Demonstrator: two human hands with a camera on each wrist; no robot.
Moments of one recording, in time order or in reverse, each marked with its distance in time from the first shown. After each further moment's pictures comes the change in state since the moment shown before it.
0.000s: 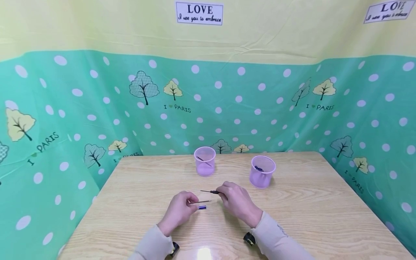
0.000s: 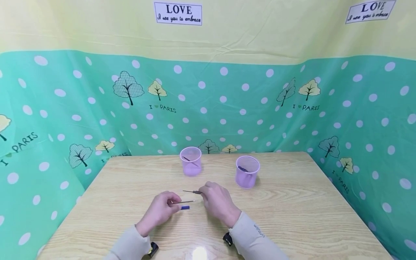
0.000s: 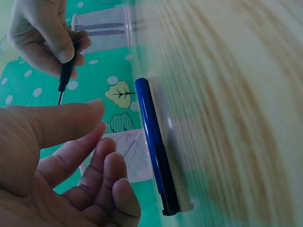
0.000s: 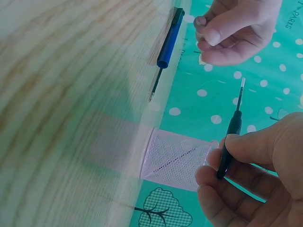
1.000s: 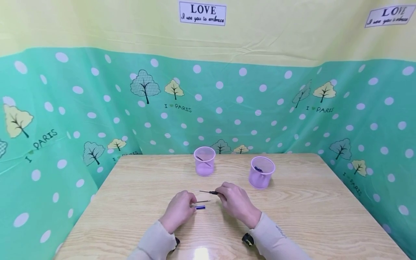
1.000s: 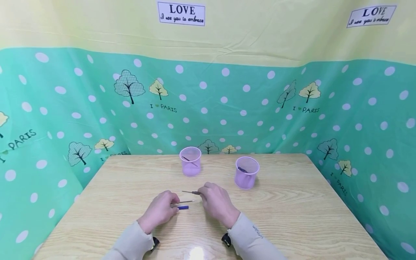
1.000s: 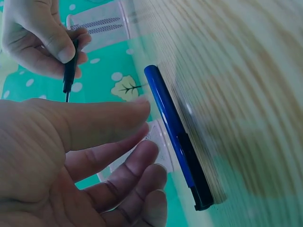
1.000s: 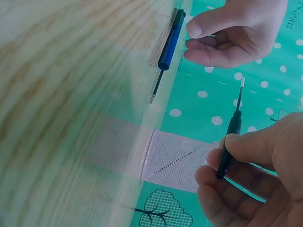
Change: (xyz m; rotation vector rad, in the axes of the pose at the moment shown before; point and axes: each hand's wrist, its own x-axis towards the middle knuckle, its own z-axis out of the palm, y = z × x) left_hand 0.002 0.006 0.000 0.303 -0.040 0.059; right_hand 0.000 -0.002 0.000 0.004 -0.011 0.000
